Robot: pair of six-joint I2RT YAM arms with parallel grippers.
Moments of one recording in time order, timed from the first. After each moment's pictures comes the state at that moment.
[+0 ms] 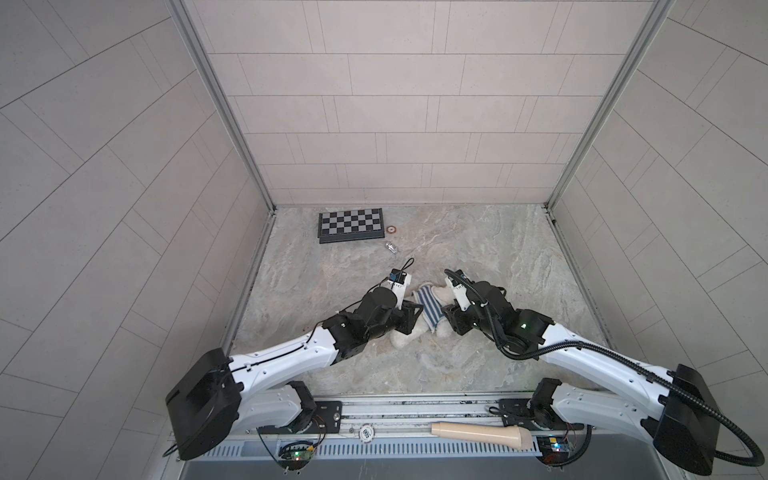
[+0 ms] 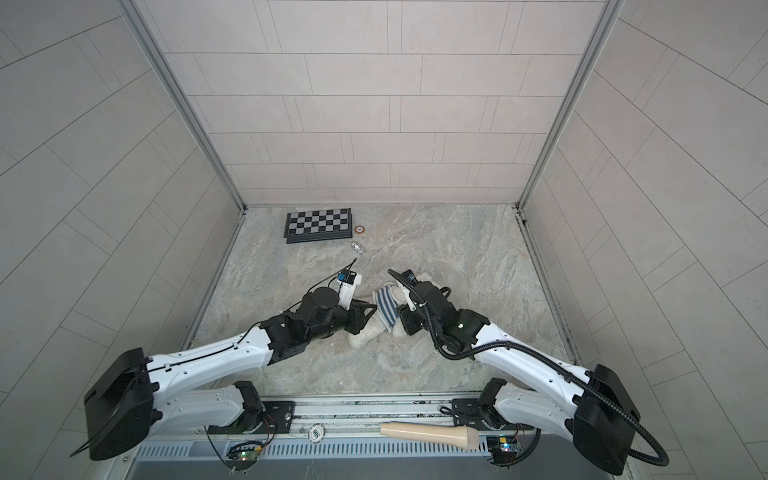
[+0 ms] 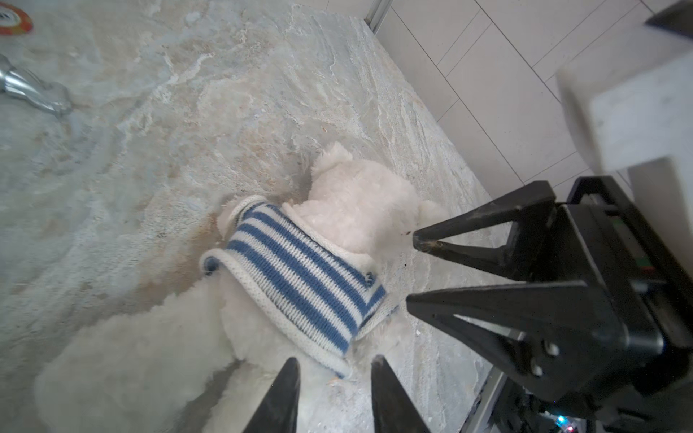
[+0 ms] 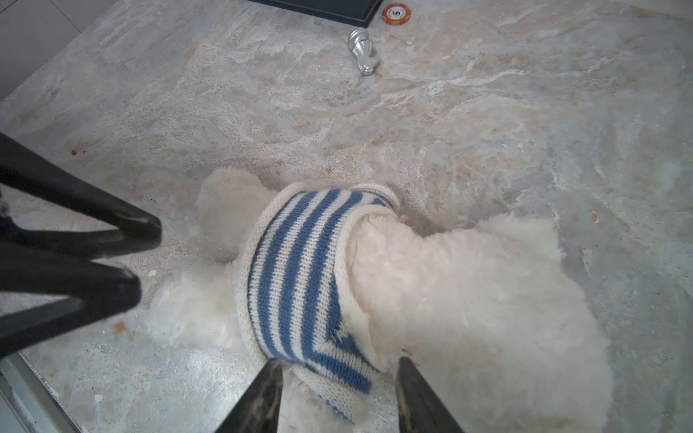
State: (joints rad) left arm -0.90 1.23 0.63 0.07 0.00 -0.56; right arm 0.77 1.08 0.68 -0.33 0.12 0.24
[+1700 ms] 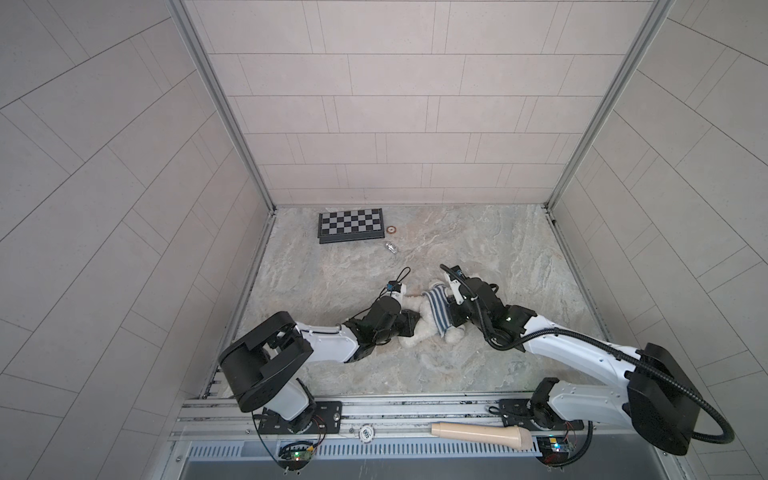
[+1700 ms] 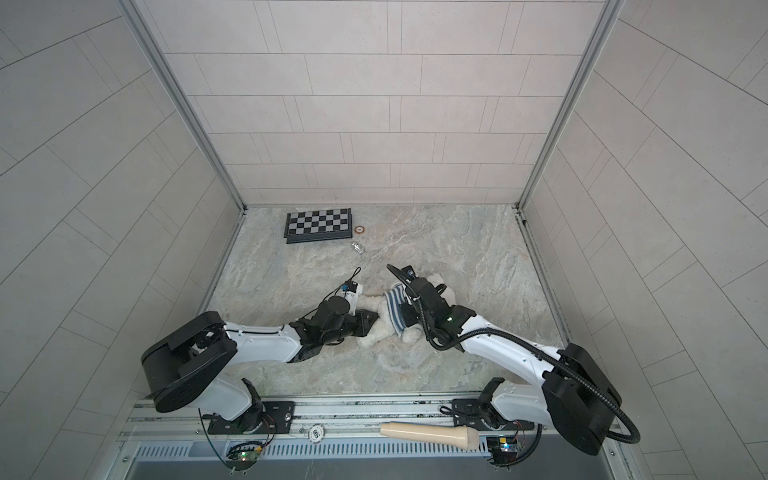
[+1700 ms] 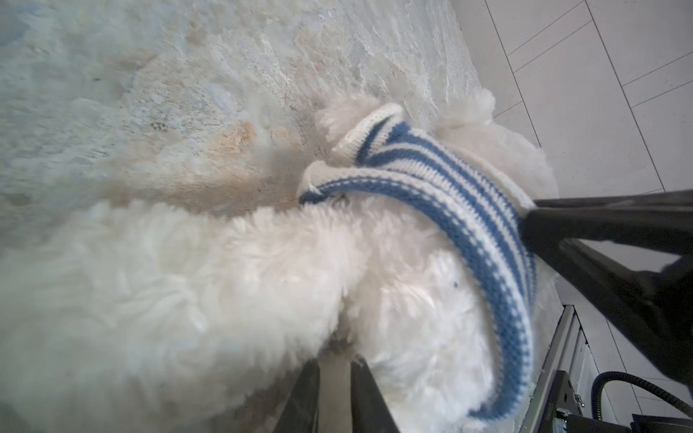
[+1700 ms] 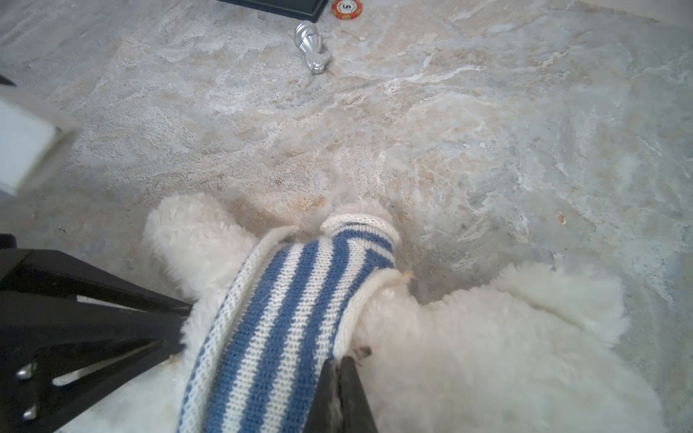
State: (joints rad) left arm -0.86 1.53 0.48 0.46 0.05 -0.76; right arm 0.71 1.18 0.62 -0.16 0.19 0.24
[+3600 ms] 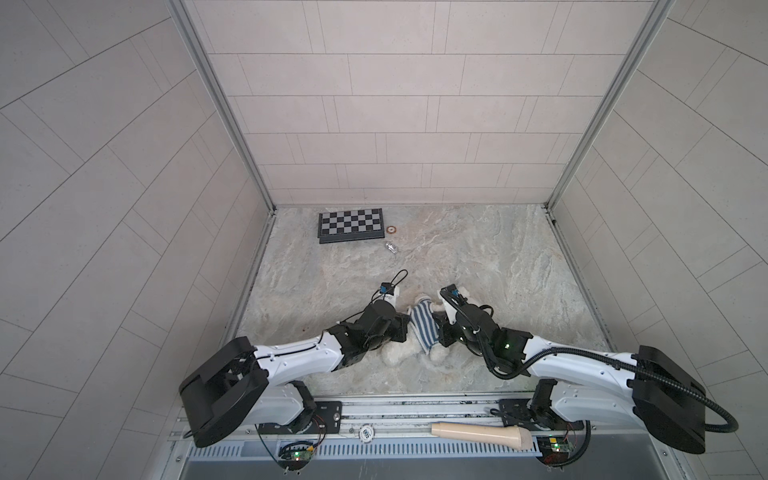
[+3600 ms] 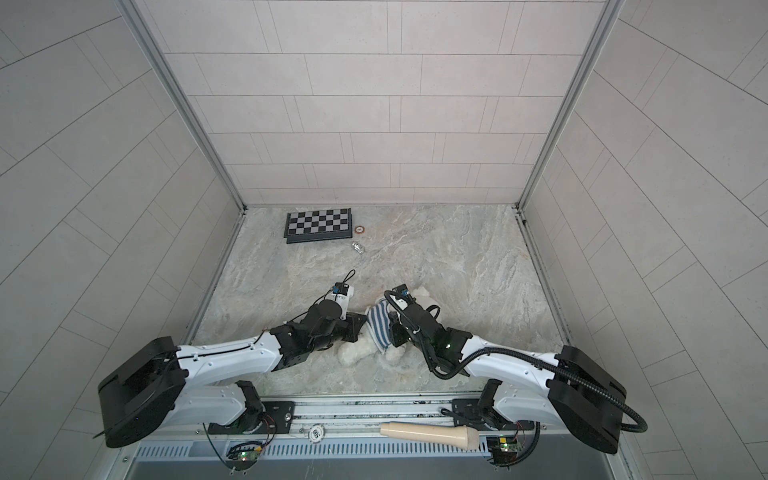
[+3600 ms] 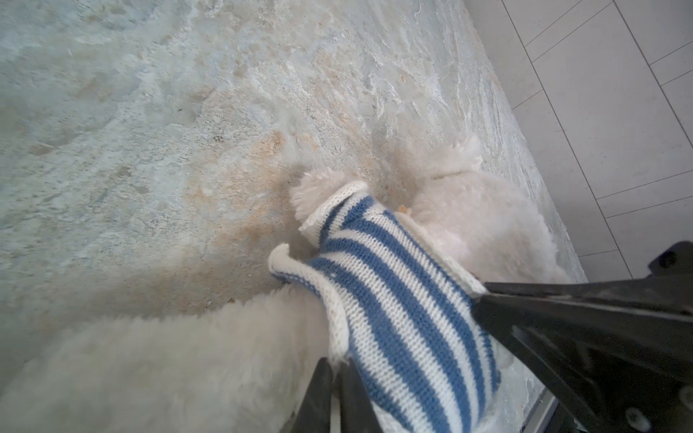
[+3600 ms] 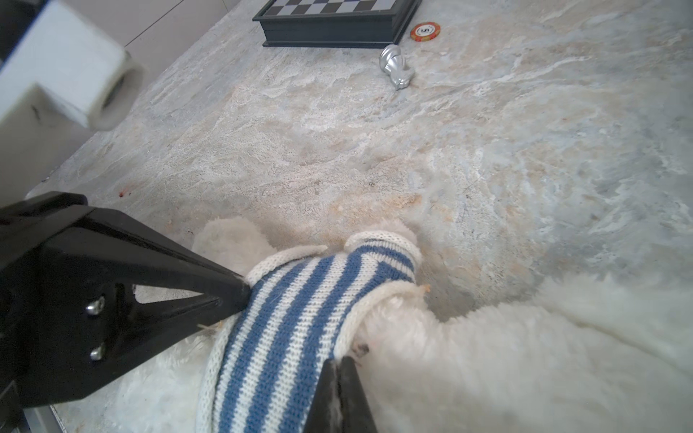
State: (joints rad) left arm -0.89 1.28 0.47 0.18 -0.07 -0.70; right arm 0.91 1.14 0.45 0.12 0.21 0.42
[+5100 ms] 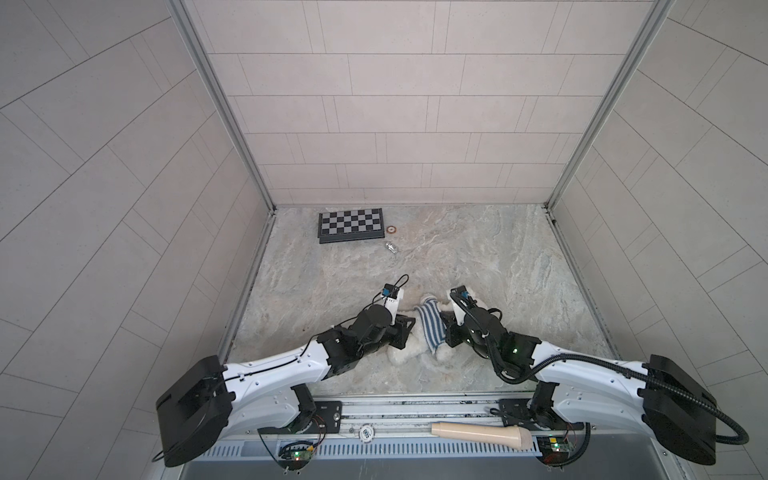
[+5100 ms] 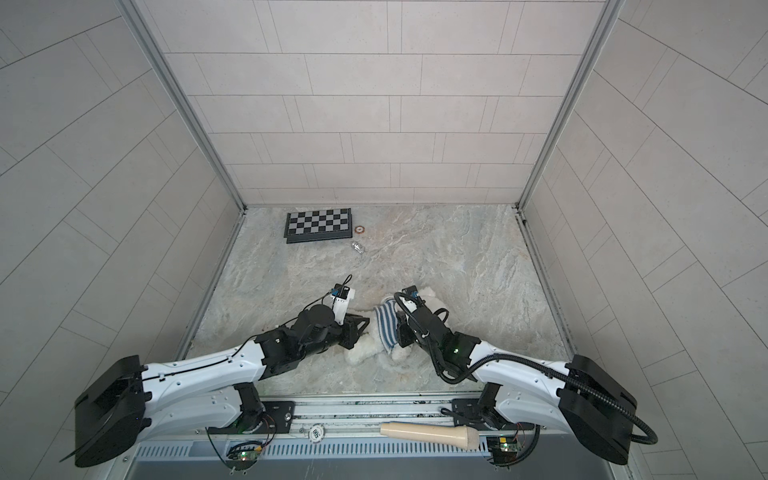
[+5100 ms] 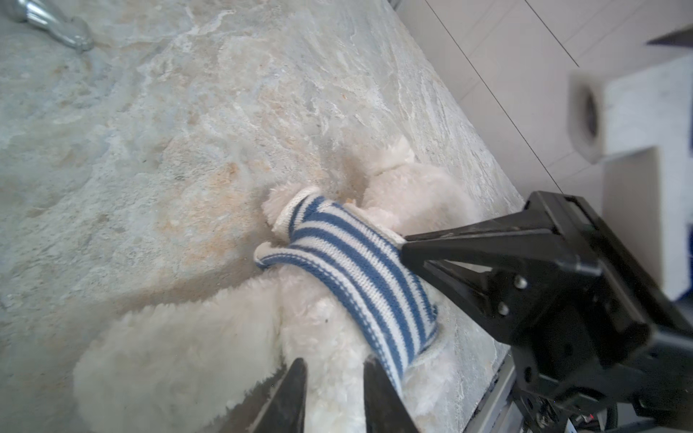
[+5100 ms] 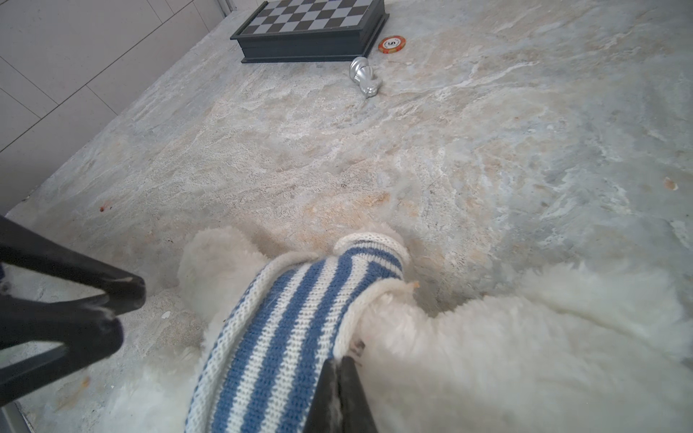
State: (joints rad) left arm -0.99 1.12 0.50 0.09 -0.07 -0.59; right arm 0.89 1.07 0.39 0.14 0.25 0.43
